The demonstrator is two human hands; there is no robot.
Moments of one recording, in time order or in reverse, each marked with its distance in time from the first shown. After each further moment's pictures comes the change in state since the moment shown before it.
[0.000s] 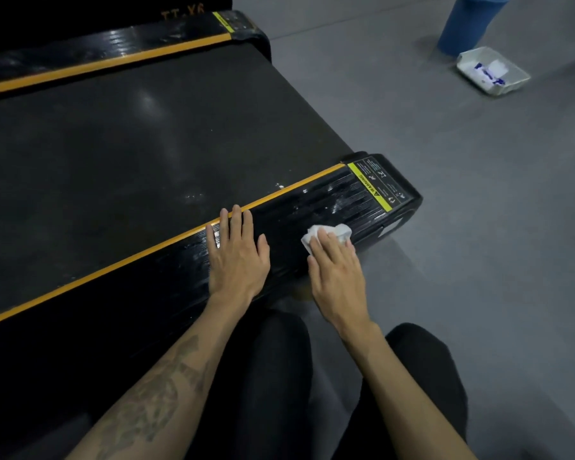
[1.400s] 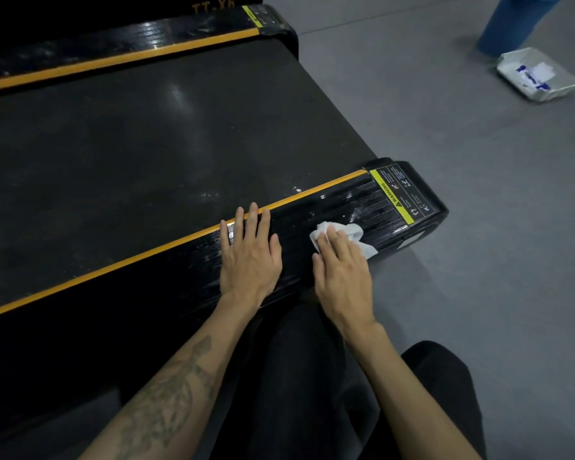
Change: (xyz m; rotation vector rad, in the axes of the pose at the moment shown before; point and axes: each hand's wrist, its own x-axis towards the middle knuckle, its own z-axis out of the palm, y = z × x) left_hand 0.009 0.003 0.005 -0.020 0.024 -0.032; right_hand 0.026 -0.005 0.009 -0.020 -0.003 -0.019
